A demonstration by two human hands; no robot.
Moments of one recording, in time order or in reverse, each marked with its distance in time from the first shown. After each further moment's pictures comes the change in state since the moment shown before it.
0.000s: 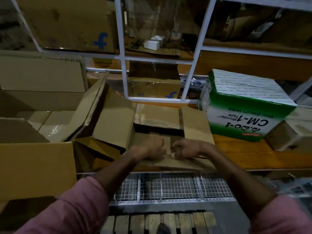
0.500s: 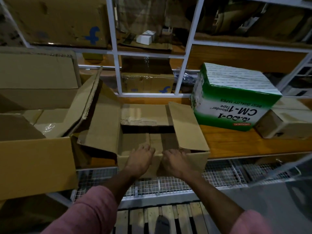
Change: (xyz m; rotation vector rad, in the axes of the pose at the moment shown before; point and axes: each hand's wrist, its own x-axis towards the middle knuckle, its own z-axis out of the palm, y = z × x) left_hand -0.014 -0.042 0.106 0.246 0.274 0.057; right_hand 0.015 0.005 0.131 -0.252 0.501 -0.039
